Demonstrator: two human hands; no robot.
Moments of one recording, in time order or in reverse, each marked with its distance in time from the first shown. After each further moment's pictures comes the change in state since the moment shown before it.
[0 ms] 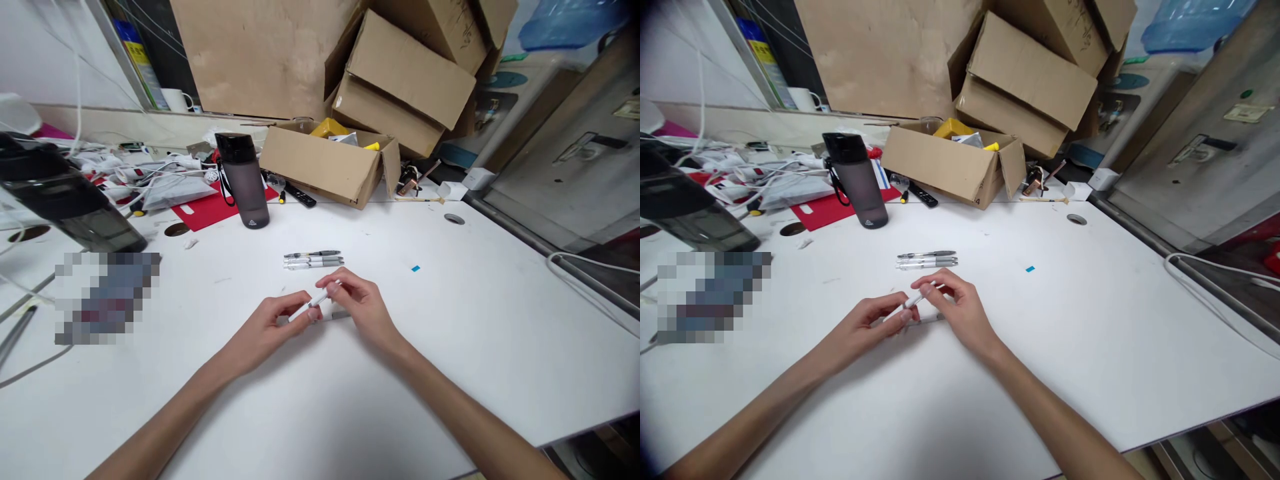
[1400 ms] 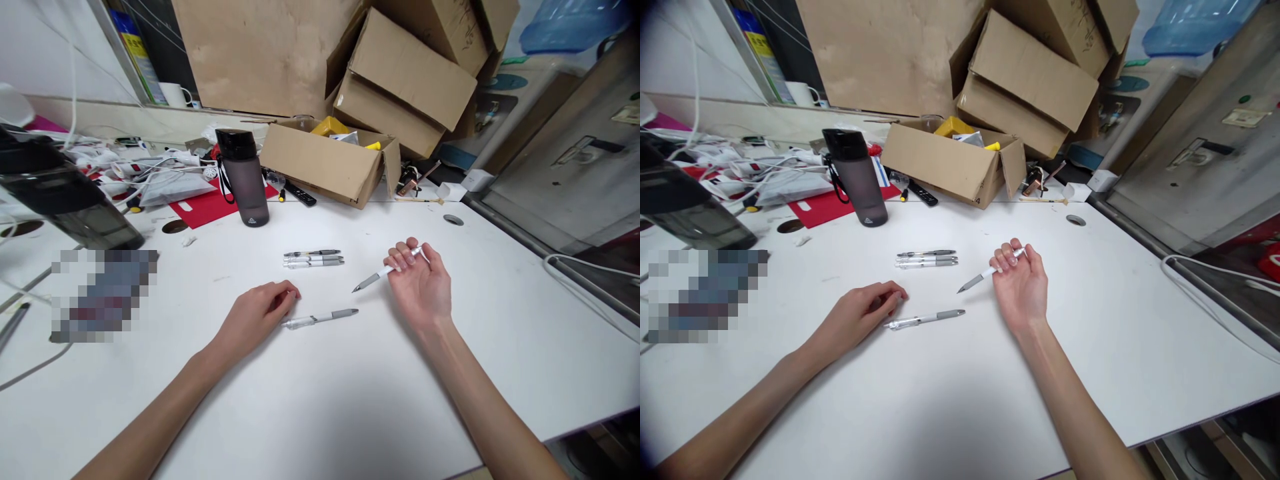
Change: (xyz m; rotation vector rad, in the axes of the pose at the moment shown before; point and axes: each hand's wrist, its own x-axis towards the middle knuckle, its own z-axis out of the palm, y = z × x) left_hand 0.006 -0.029 -0.014 0.477 0.166 -0.103; right_hand 0.014 -0.006 -0.063 1.087 0.363 -0.046
